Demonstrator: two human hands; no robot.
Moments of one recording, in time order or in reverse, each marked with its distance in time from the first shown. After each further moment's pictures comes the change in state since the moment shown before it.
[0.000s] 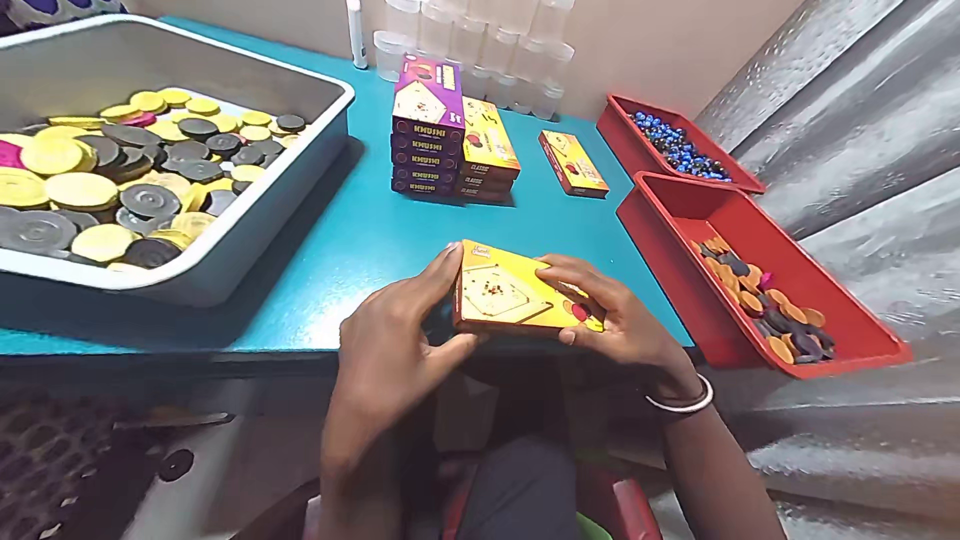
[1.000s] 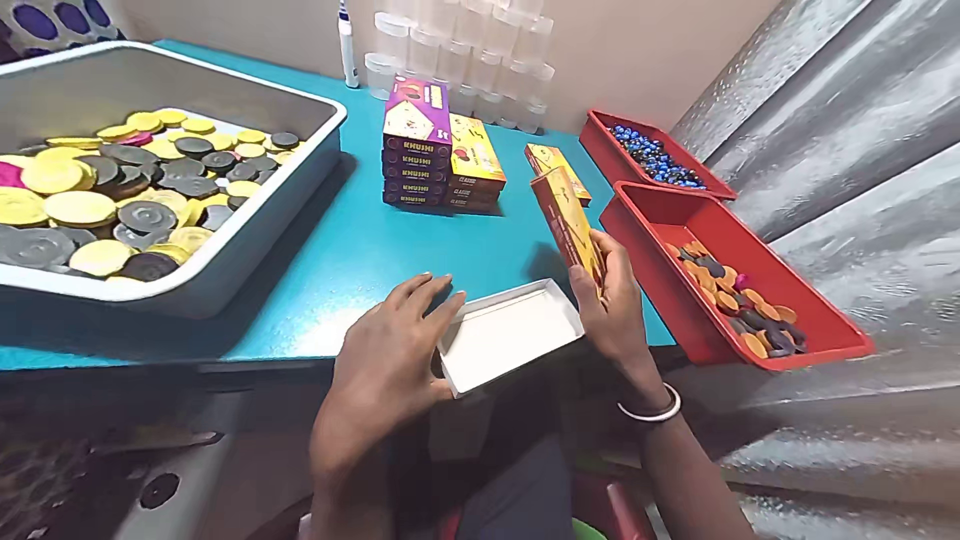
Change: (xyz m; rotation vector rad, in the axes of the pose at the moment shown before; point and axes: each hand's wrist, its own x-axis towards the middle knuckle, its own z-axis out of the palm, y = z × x) left_hand 0.000 -0.003 0.001 0.203 -0.163 0.226; right_hand -0.004 -0.007 0.017 -0.410 0.561 0.466
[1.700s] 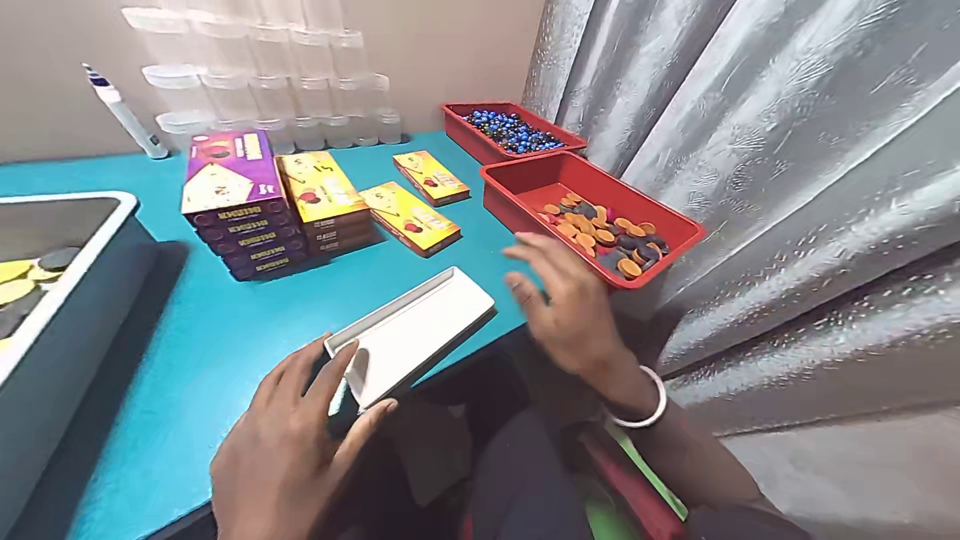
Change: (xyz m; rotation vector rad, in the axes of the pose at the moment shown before) left_hand 0.001 -0.008 0.000 0.003 -0.030 0.012; right_hand -0.031 -0.042 -0.063 -0.355 0.072 0.016
